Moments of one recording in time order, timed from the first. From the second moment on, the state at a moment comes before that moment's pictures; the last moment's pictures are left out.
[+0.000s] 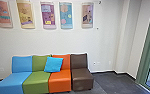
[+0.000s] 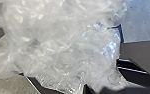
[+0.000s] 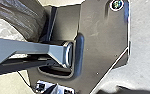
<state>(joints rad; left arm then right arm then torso) 1.55 3.01 -2.61 -0.34 0.14 0.31 -1.59 2.79 -2.39 -0.10 -0.09 0.07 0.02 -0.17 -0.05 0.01</state>
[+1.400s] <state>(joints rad) 1.54 3.02 -2.61 -0.34 0.14 0.31 -1.57 2.83 -2.44 -0.10 -0.10 0.07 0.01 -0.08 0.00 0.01</state>
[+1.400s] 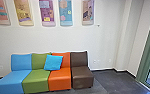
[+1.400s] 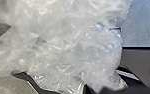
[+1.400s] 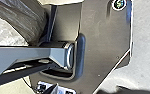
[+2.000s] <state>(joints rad) 1.54 3.02 -2.61 -0.34 0.14 0.31 -1.58 2.83 -2.44 -0.10 -0.10 0.07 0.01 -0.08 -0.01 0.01</state>
